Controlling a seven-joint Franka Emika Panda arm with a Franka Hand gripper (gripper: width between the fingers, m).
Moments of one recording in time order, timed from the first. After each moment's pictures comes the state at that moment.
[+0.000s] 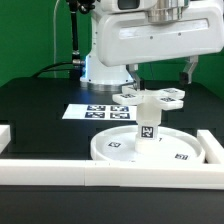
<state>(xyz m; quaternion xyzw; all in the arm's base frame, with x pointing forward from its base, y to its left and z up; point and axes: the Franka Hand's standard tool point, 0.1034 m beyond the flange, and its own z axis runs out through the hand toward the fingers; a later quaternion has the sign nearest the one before) 0.575 0.053 0.122 -0.99 -0.15 -0.01 0.05</state>
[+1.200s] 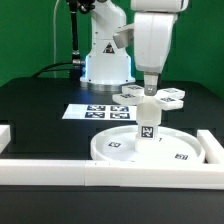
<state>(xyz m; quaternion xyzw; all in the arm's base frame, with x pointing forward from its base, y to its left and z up) 0.573 0.039 0.117 -0.79 -0.62 0.01 0.00</state>
